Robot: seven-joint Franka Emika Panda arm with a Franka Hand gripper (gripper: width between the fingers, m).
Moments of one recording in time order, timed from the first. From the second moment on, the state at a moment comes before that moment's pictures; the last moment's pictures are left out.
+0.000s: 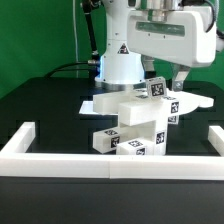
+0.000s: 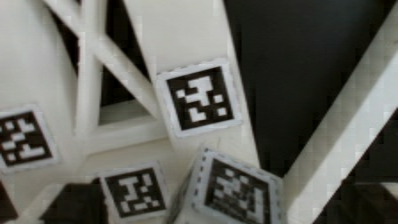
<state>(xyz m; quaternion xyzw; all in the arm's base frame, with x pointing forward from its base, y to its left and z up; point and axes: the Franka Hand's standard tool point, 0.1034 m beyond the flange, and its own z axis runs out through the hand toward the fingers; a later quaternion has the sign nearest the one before) 0.571 0.033 0.123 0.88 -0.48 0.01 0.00</state>
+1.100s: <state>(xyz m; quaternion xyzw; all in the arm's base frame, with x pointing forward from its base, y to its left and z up) 0.575 0.023 0.124 0.99 -0.10 0.02 0.01</state>
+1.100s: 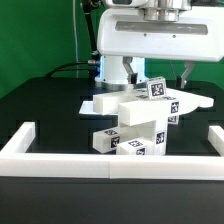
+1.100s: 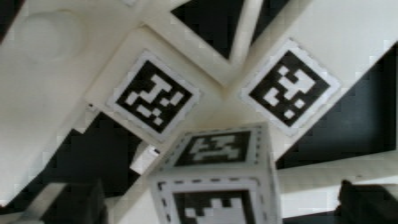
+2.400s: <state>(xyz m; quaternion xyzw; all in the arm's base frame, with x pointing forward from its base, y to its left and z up) 0.575 0.023 0.124 0.96 -0.29 0.02 0.01</state>
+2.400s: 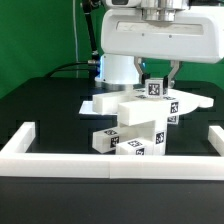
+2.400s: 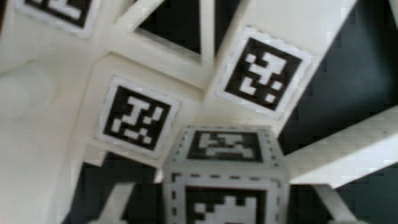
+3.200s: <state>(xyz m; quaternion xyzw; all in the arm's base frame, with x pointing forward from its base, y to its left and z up) 0.575 0.026 0.123 0.84 -0.54 0.02 -0.01</state>
